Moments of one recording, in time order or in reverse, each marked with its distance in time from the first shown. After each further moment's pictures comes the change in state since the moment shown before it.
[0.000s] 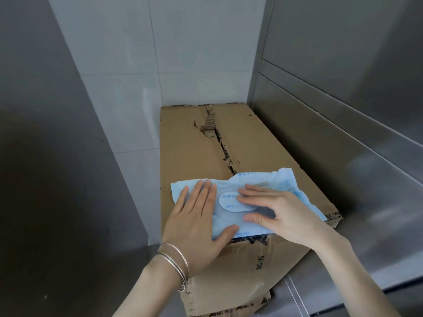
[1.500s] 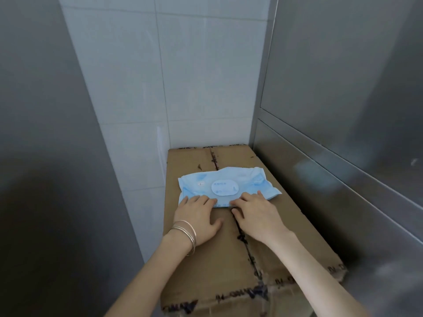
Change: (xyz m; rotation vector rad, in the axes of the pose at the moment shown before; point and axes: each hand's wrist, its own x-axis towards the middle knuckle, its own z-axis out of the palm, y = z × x) left_hand 0.107 -0.039 -0.012 0.009 -0.036 -0.079; right_hand 0.096 0.011 0.000 -0.467 0.165 0.163
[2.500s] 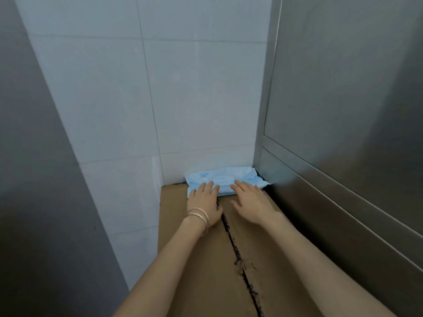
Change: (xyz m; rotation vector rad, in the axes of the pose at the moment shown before) left_hand 0.190 -0.040 -0.001 0.029 0.079 -0.019; right_hand 0.179 0.053 0.011 -0.046 -0.060 0.022
